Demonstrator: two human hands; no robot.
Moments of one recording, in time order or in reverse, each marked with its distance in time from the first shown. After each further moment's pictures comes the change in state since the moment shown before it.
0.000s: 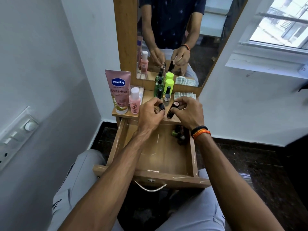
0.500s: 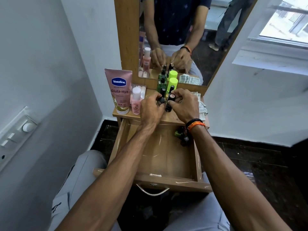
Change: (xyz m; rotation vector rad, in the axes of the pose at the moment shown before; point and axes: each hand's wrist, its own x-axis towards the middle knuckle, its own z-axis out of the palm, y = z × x) left_hand 0.026 -0.004 0.010 0.087 0.114 -0.053; right_hand 0.036 0.005 0.036 -0.019 0.014 -0.053
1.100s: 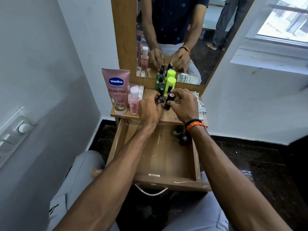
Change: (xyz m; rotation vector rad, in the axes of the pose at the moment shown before) left_hand 0.003 -0.008 0.010 0.074 0.028 0.021; right_hand -0.001 0.007 0.002 -0.016 0.009 -0.020
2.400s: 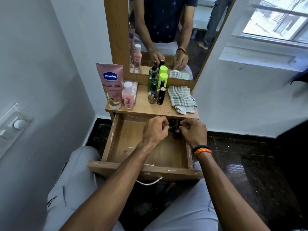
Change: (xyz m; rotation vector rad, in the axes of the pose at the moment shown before) left_hand -0.085 -0.013 0.023 0.040 -0.365 0.096; right_hand -0.110 0.044 -0.037 -0.123 -0.066 0.284
